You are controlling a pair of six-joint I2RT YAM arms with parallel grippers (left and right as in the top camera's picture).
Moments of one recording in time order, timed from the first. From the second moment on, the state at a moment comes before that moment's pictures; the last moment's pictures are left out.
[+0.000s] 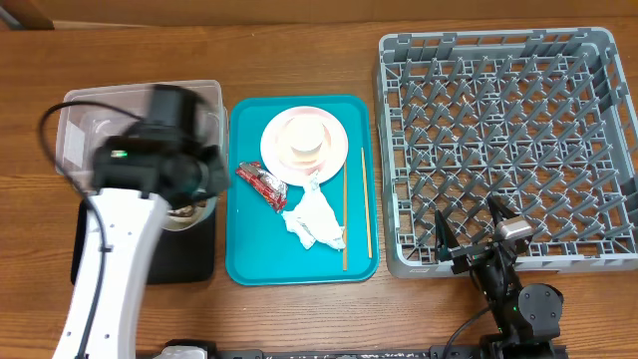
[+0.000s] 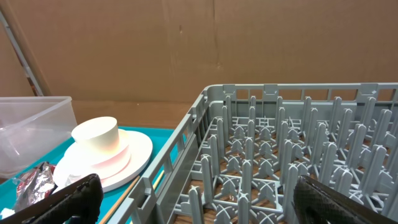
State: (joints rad) left arm -0.07 1.38 1.41 -1.28 0.04 -0.44; right arm 0.11 0.01 0.02 -0.02 -0.19 0.10
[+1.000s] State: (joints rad) left arm 0.90 1.38 0.86 -0.88 1.13 0.07; right arm 0.11 0.01 0.02 -0.02 -0.19 0.10
